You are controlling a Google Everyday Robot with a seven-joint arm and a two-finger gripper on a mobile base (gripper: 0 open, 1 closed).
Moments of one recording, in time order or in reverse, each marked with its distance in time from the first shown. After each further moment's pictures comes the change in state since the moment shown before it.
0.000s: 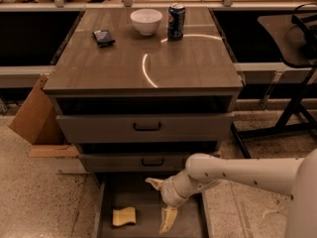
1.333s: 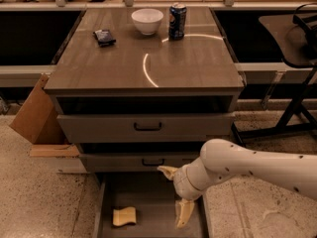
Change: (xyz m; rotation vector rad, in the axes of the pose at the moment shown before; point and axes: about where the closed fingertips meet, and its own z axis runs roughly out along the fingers) arm -0.049 0.017 -0.110 0.063 0.154 -0.032
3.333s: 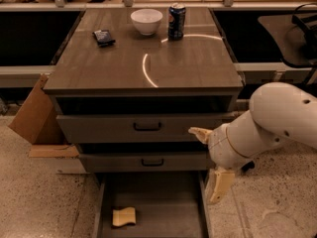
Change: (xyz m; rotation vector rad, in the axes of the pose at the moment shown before) arm -0.039 -0.008 -0.201 0.122 0.155 0.088
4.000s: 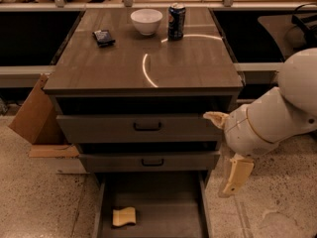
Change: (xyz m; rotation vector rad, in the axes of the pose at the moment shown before) arm -0.014 -0.001 -0.071 0.034 0.038 0.094
